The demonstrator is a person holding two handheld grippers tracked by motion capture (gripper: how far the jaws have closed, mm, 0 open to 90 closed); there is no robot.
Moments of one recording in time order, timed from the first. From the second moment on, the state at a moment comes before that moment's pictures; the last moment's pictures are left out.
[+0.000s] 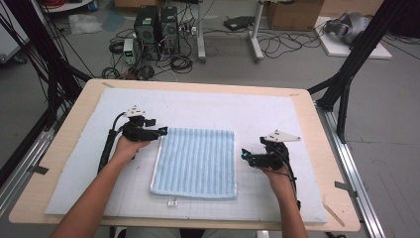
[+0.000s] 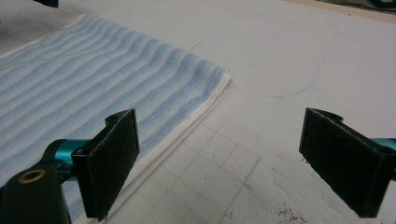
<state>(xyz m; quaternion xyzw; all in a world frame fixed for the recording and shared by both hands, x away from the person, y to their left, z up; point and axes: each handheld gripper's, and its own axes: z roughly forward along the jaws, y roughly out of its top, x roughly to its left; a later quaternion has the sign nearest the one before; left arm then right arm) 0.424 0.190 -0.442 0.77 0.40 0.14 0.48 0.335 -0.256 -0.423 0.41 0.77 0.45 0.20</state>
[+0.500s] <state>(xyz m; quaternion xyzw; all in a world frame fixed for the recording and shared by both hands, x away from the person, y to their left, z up) 0.429 0.169 -0.451 0.82 0.37 0.16 0.42 0.336 -0.256 -0.424 0.41 0.77 0.45 0.19</state>
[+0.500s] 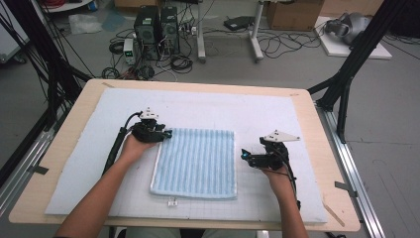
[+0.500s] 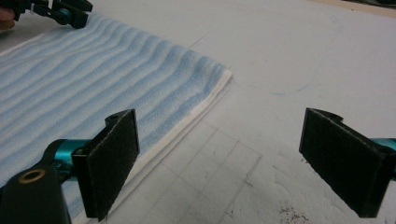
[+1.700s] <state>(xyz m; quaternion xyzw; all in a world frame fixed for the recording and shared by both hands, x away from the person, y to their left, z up) 0.431 0.177 -0.452 0.80 0.39 0.11 0.45 0.418 -0.209 -0.434 0.41 0.81 0.39 0.15</state>
